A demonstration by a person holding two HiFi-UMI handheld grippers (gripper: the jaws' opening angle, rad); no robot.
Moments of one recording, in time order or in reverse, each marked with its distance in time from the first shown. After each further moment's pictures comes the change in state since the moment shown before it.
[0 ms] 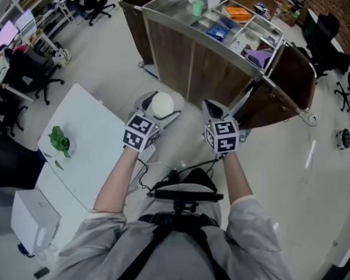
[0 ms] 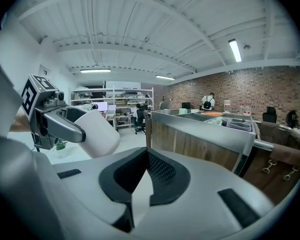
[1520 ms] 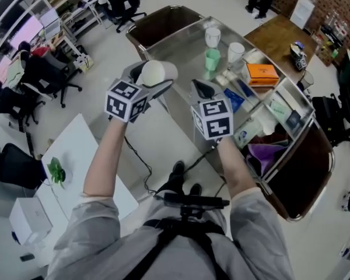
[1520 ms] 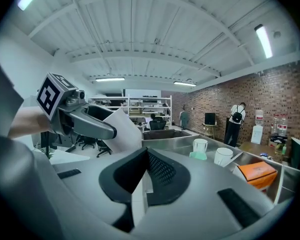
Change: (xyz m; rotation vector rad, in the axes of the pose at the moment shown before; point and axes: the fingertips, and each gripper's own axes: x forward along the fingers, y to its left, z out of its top) left arm 0.219 0.303 0.215 0.052 -0.023 0.256; right arm 0.291 -0.150 0.249 -0.110 -0.108 0.262
